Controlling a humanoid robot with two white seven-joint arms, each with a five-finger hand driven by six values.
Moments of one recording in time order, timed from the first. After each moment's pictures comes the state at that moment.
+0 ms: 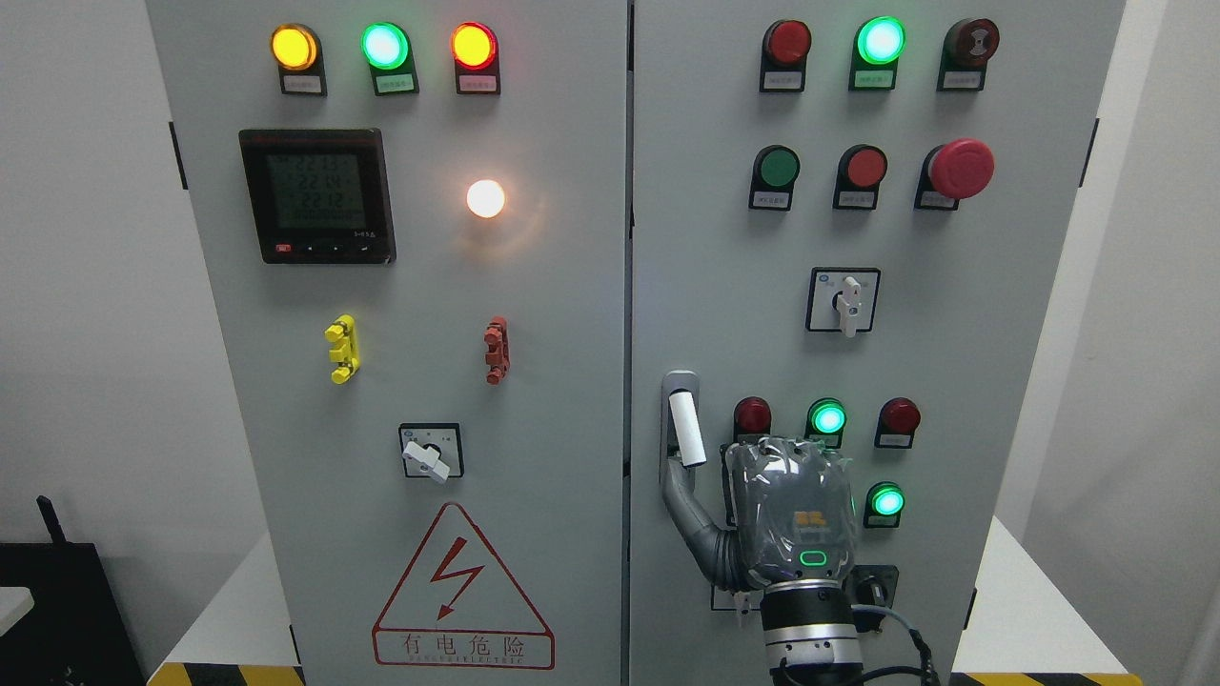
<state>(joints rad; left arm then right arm) 0.00 -0.06 0.00 0.00 -0.08 -0.05 0.02 -0.47 0.15 0.25 -1.72 1.49 0.22 -0.07</state>
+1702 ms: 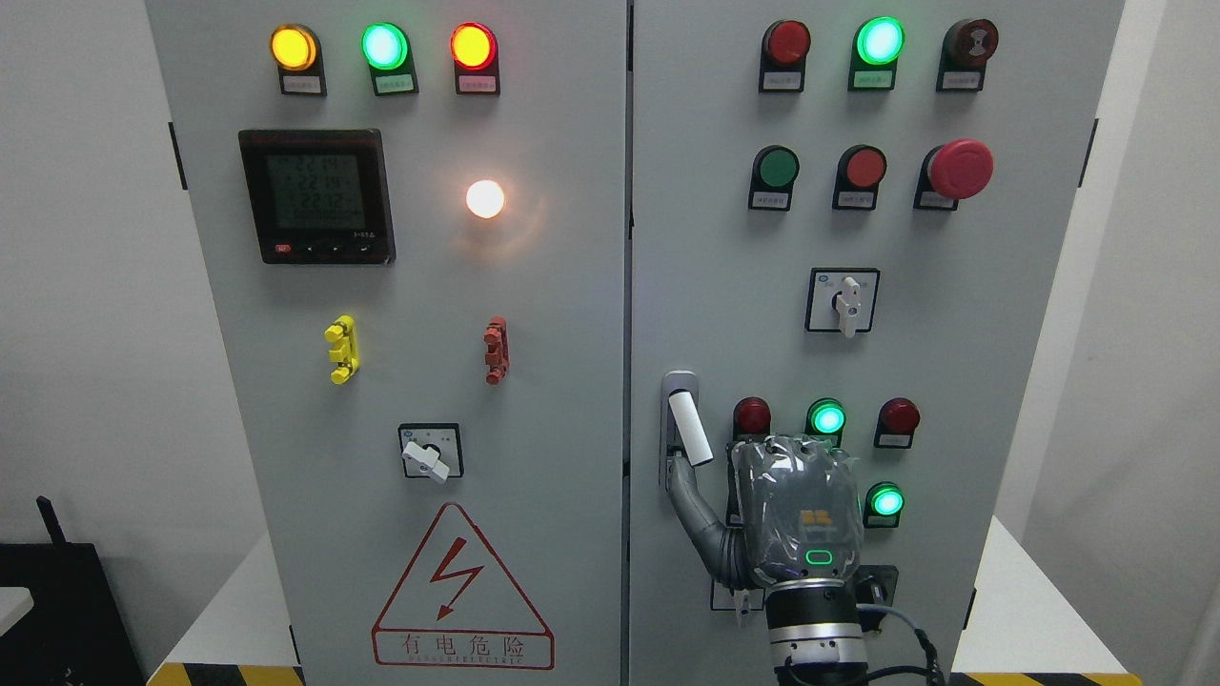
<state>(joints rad) 0.00 -0.06 0.00 0.00 -0.08 -0.05 0.02 -0.47 0.15 0.24 -1.72 1.49 0.22 -0.08</state>
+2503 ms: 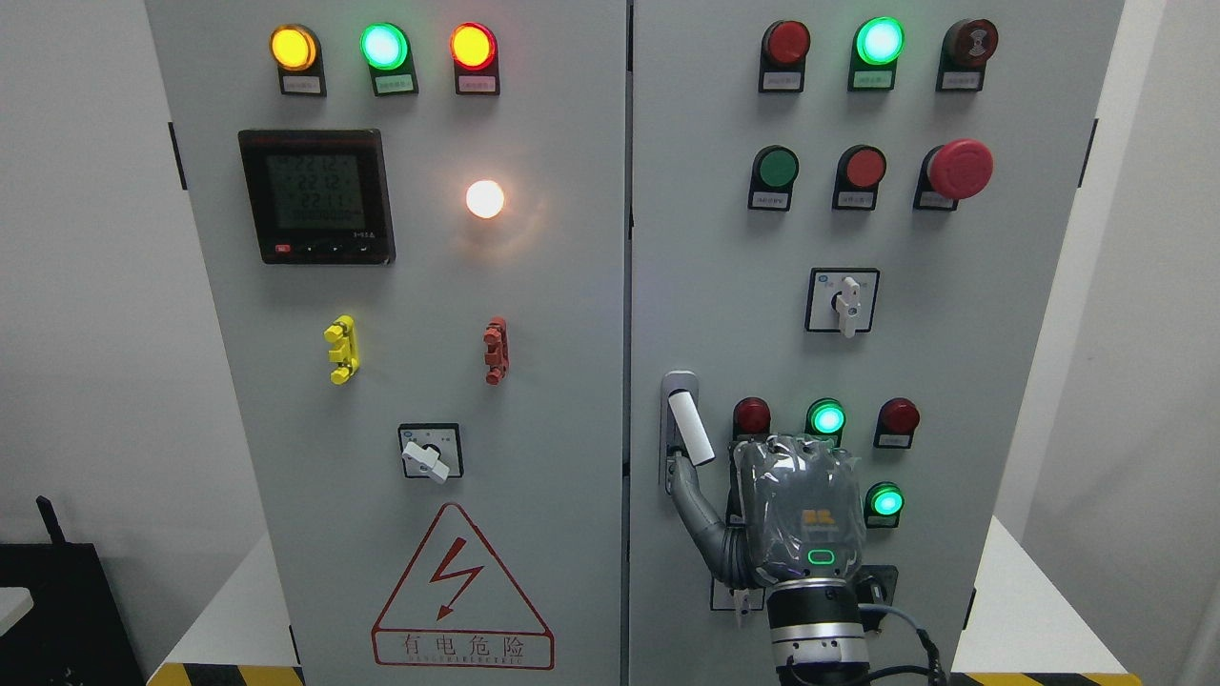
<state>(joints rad) 0.00 -0.06 0.00 0.00 -0.08 -0.05 0.02 -0.47 0.15 0.24 -1.72 1.49 0.22 -0.08</state>
